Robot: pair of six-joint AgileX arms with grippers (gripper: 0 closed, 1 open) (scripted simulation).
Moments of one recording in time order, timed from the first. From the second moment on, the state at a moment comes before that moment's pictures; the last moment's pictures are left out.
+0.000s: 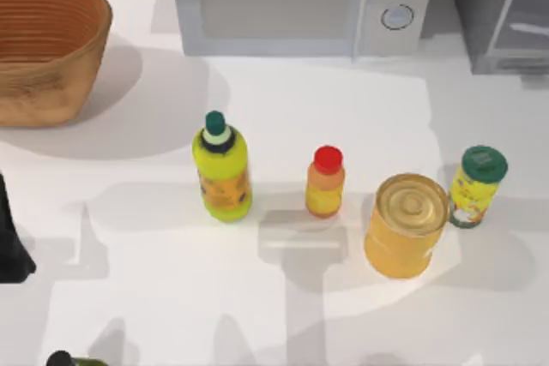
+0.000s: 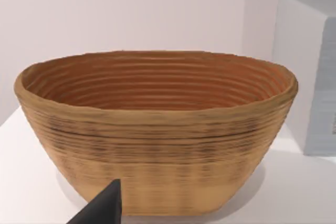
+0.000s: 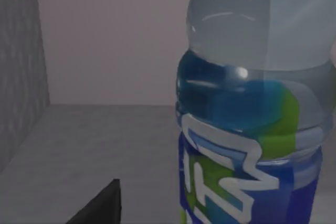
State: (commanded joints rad) left arm 0.00 0.00 0.00 0.00 0.00 0.00; right arm -0.23 2.19 0.99 1.19 -0.20 0.00
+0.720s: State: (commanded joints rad) left arm 0.00 0.00 0.00 0.00 0.00 0.00; right arm -0.21 2.32 1.27 1.06 -0.17 0.00
